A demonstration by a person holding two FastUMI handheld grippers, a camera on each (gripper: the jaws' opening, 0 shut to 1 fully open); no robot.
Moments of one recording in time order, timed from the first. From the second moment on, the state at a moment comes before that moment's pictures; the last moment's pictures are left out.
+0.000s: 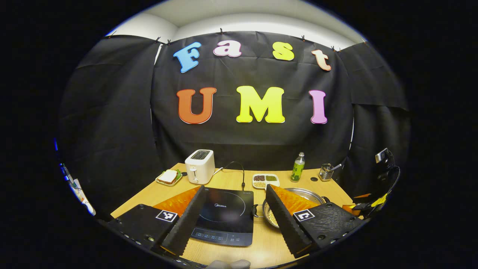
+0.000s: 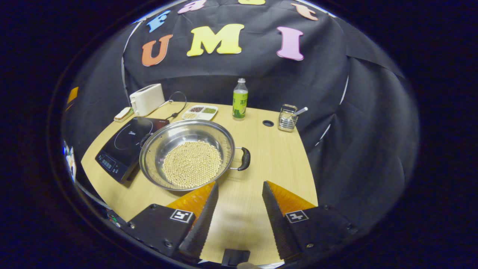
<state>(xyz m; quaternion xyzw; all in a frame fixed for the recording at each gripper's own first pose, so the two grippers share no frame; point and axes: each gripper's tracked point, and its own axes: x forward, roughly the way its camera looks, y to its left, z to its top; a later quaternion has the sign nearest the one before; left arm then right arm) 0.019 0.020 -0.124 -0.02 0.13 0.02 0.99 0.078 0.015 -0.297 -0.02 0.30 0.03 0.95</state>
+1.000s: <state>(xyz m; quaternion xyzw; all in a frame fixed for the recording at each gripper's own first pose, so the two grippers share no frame) 0.088 -0.045 -0.274 -0.05 0.28 -0.01 0.96 0.132 0.029 -0.344 0.04 0.36 0.08 0.93</state>
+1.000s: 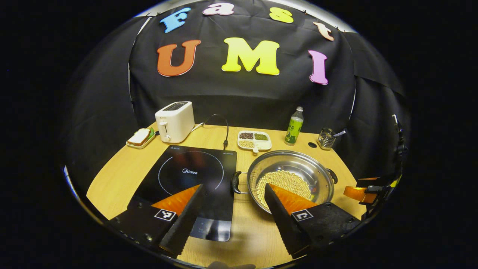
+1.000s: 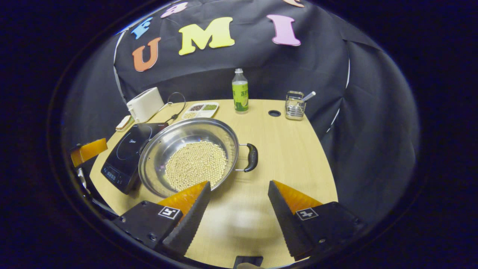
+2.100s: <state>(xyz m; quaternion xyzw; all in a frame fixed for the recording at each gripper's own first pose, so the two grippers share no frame) 0.190 -0.063 -0.373 0.01 0.37 0.02 0.93 0.230 0.040 -0.407 0.03 0.45 0.10 0.89</state>
